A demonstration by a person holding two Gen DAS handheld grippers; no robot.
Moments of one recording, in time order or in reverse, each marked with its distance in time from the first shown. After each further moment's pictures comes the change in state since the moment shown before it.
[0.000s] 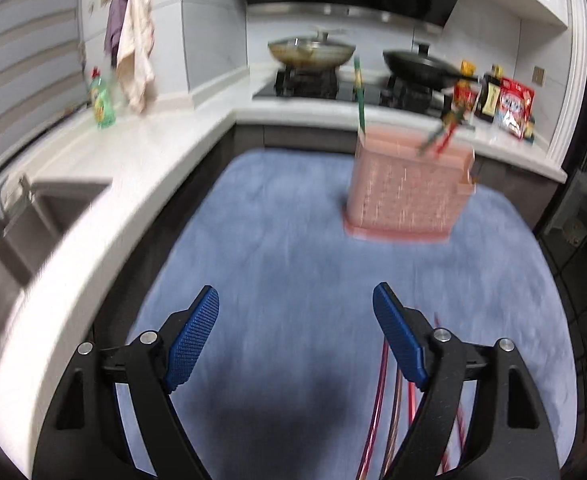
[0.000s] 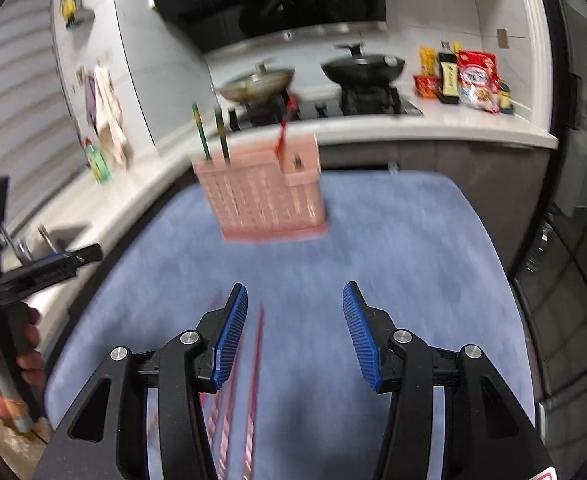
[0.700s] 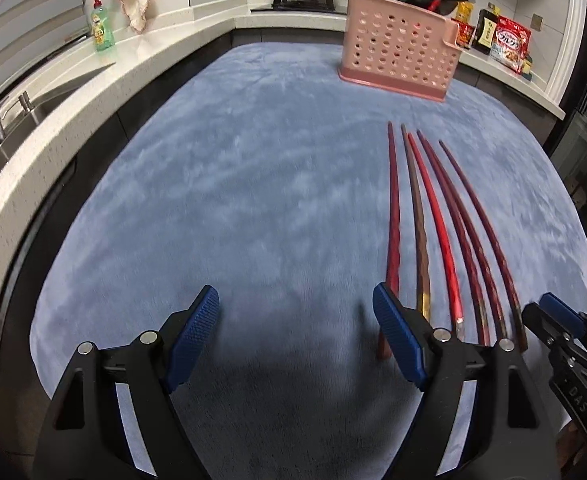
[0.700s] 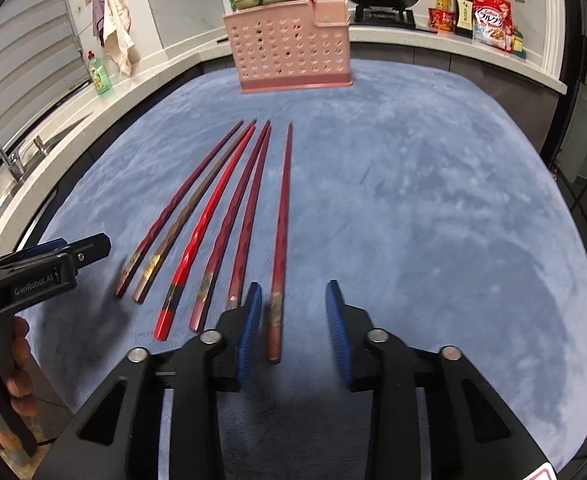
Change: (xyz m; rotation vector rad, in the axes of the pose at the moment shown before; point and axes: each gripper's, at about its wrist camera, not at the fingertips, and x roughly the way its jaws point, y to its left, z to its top) left arm -0.001 -0.002 -0.146 0.005 0.195 -0.015; right arm 0.024 0.040 -0.135 -0.041 0.222 0.004
